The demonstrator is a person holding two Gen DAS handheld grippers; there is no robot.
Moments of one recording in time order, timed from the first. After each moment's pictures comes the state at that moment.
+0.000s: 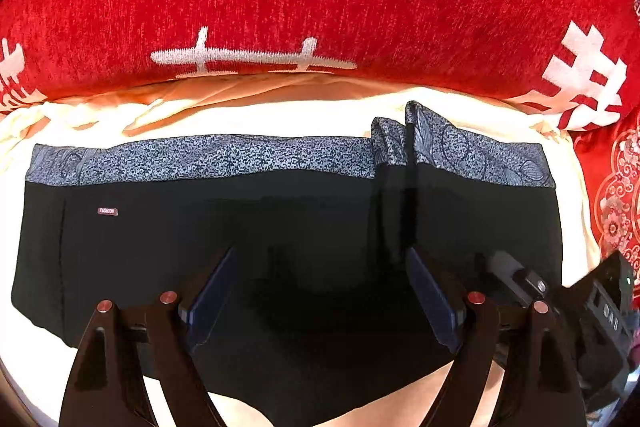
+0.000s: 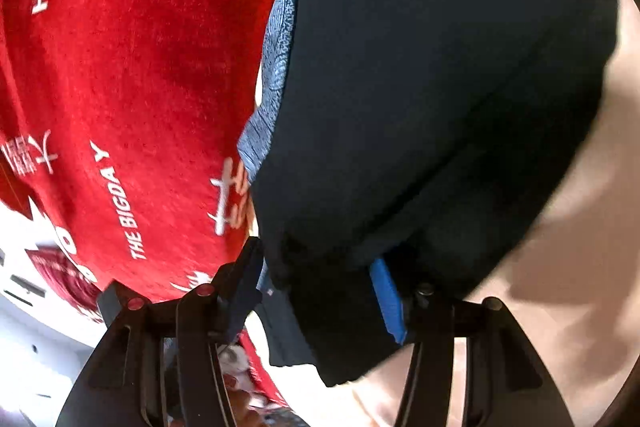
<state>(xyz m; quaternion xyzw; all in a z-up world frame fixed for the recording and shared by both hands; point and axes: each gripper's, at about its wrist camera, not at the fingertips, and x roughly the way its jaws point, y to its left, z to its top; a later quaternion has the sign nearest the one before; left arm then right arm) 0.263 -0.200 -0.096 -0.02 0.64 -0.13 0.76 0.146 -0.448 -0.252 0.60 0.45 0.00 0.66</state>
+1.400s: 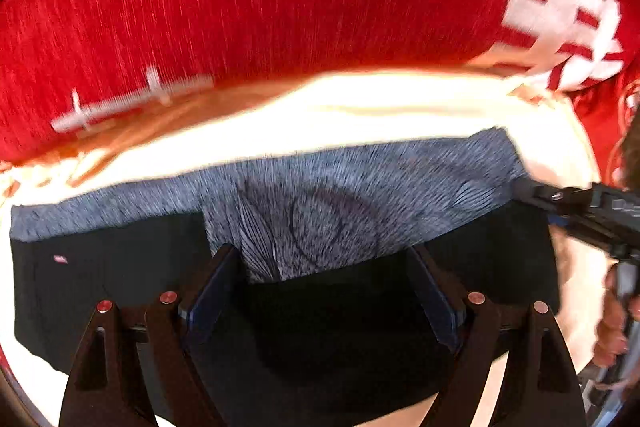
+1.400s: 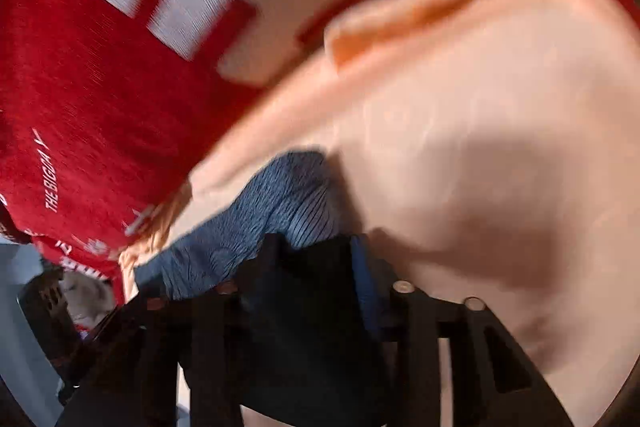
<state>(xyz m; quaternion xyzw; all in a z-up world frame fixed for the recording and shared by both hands) 0.267 -0.308 -0.123 0.06 0.64 -0.15 0.75 0.247 -0.559 -0.217 0.34 0.59 0.02 0.73</state>
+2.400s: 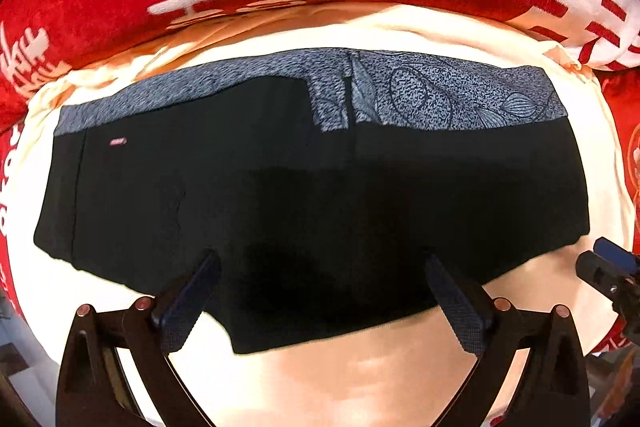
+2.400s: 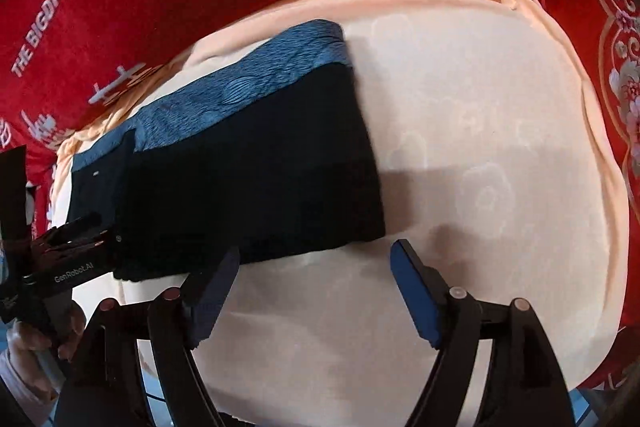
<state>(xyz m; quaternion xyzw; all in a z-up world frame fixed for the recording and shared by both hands) 0.195 -0.246 -0.102 0.05 0.68 -0.07 0.73 0.159 -0.493 -0.164 0.14 0.65 0.00 0.74</state>
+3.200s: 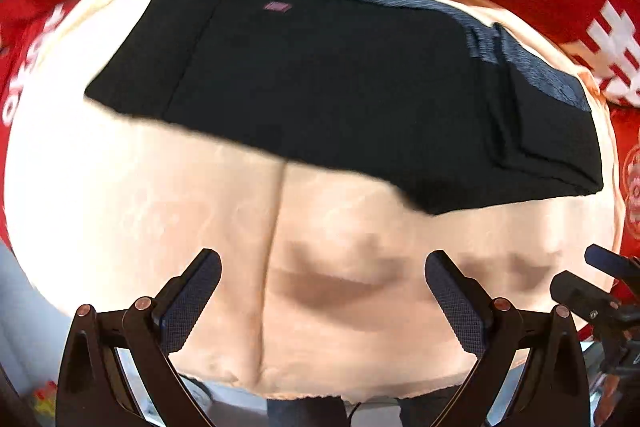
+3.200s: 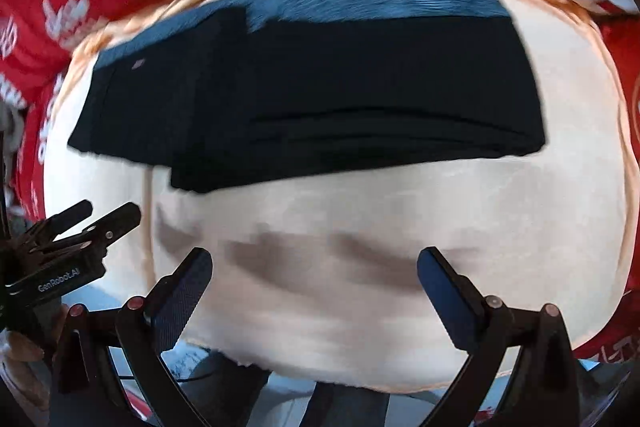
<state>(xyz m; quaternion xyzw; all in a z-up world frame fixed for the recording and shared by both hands) 0.119 -0.076 -0.096 -0.05 0.71 -0.02 0.71 0.138 -0.316 -0.166 0.04 0.72 0.04 0.69</state>
